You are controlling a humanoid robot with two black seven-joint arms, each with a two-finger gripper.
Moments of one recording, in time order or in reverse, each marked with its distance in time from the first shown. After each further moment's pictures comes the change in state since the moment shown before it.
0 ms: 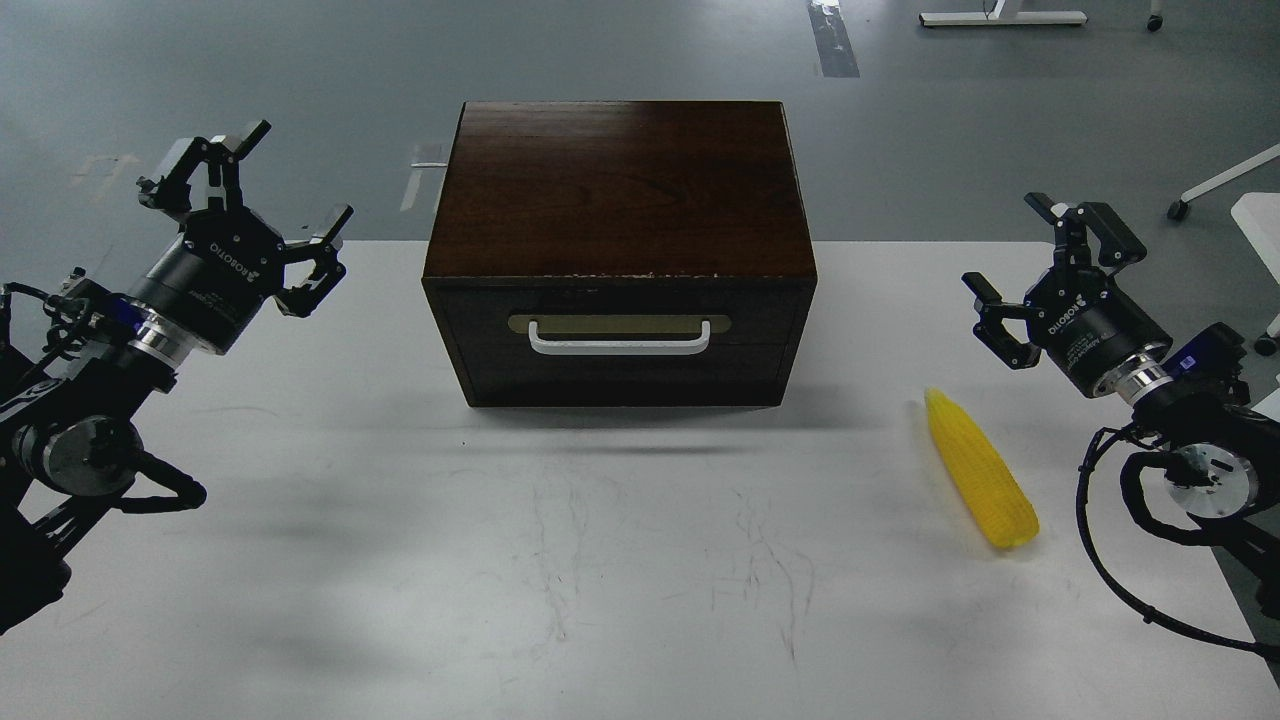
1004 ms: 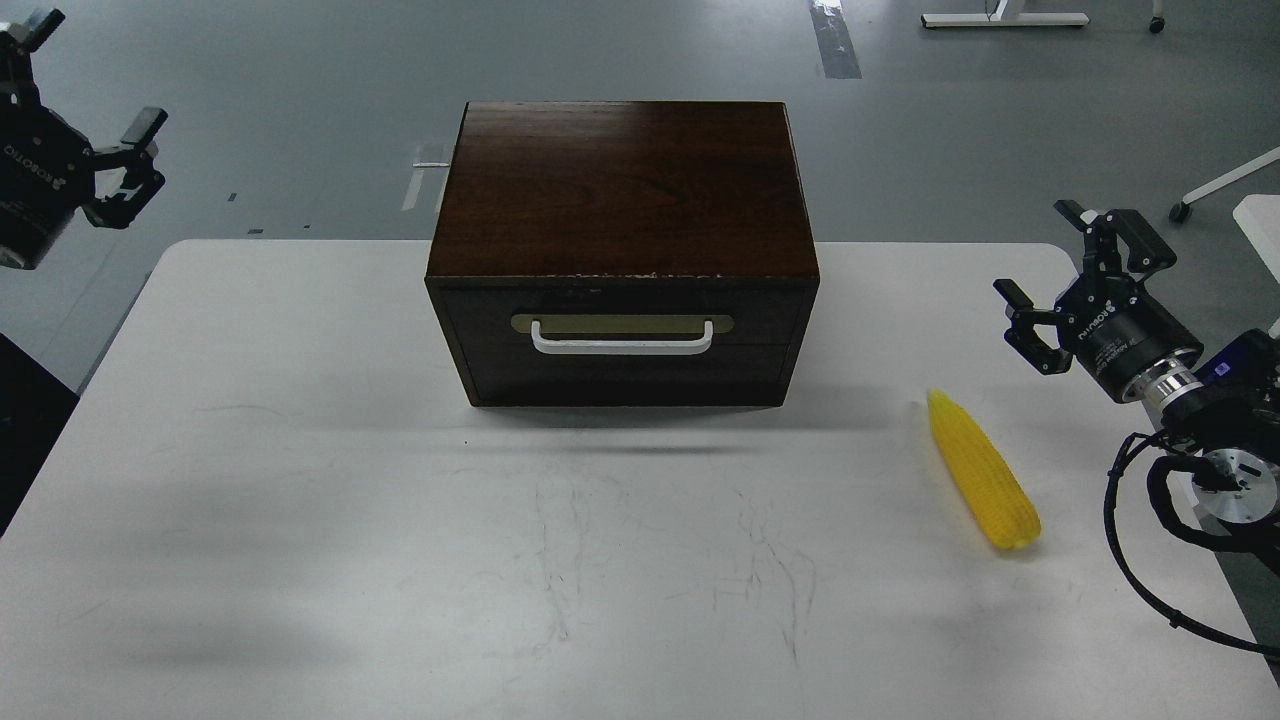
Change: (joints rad) left arm -0.164 0.222 -0.006 0.100 0.031 -0.026 0.000; right arm -0.004 -0.020 -0.004 -0.072 -0.004 0.009 0.000
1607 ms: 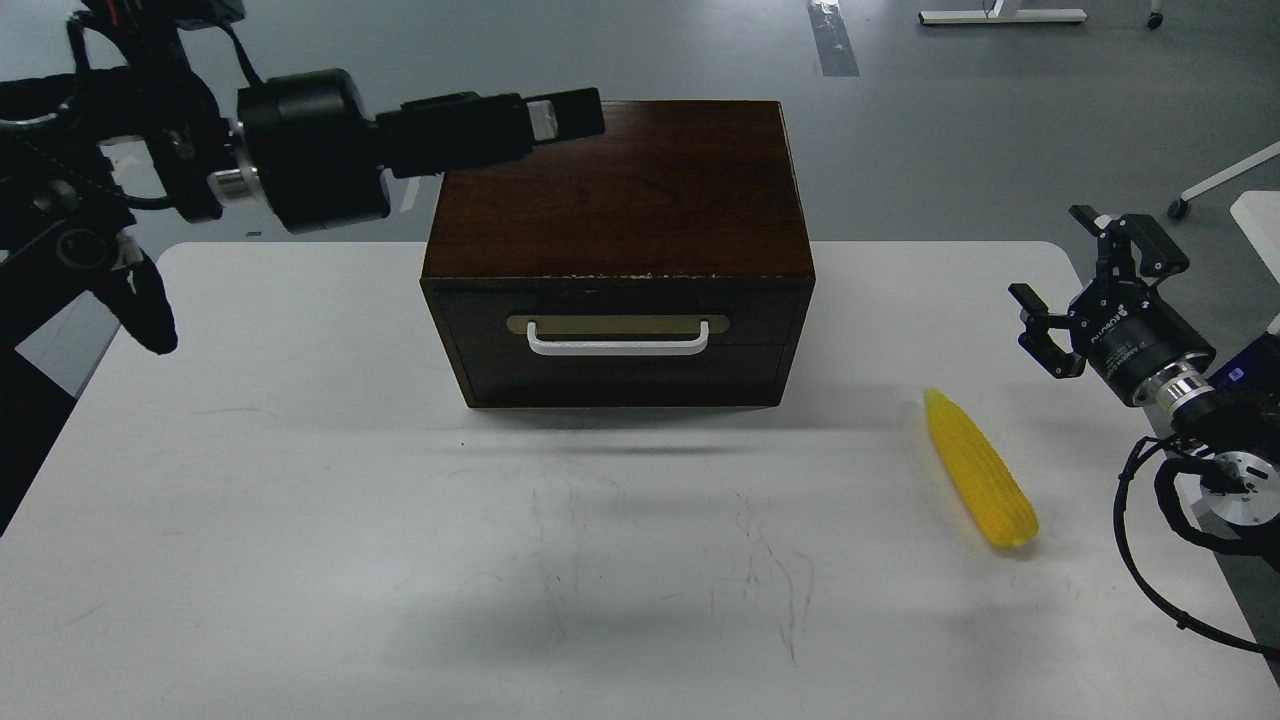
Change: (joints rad) left arm -0.327 -0.165 0.045 -0.569 1.289 0.000 0.000; right arm -0.005 0.001 0.002 -0.019 0.000 -0.009 0.000
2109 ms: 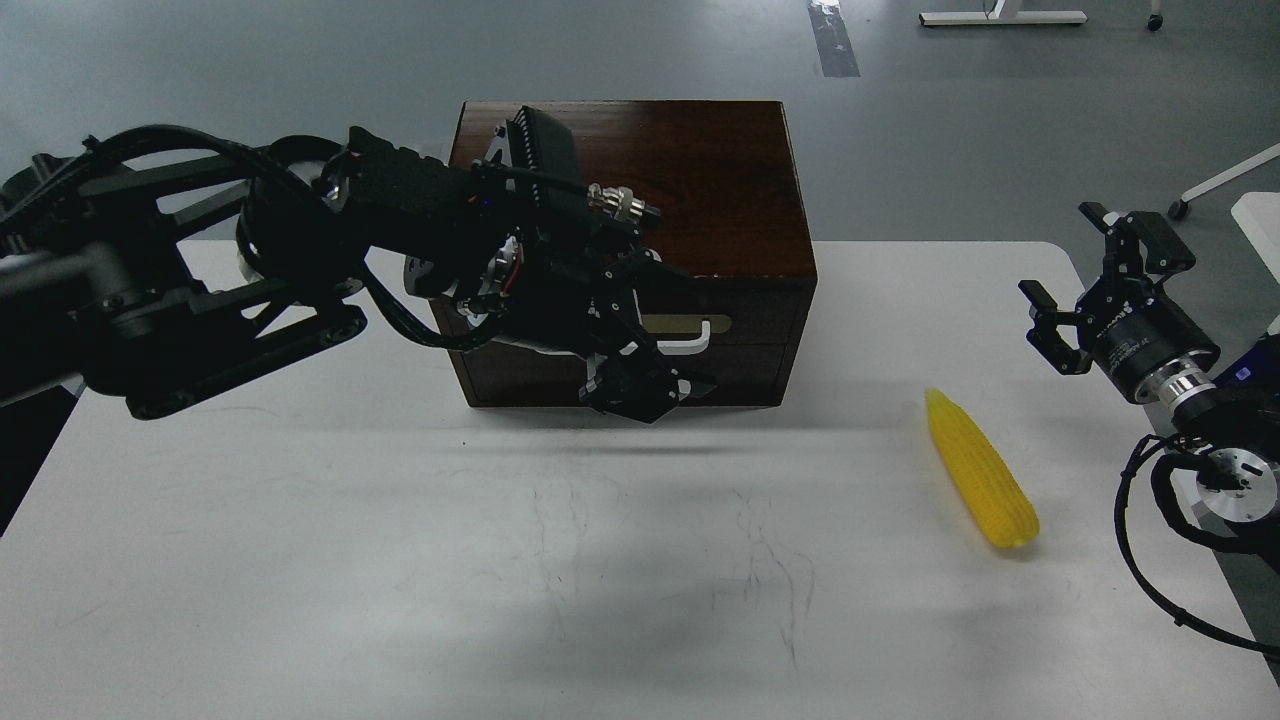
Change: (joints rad) left arm -0.257 -0.225 0.443 0.102 0.666 0.000 0.000; right arm 0.000 0.008 0.007 0.000 0.001 -0.063 0.000
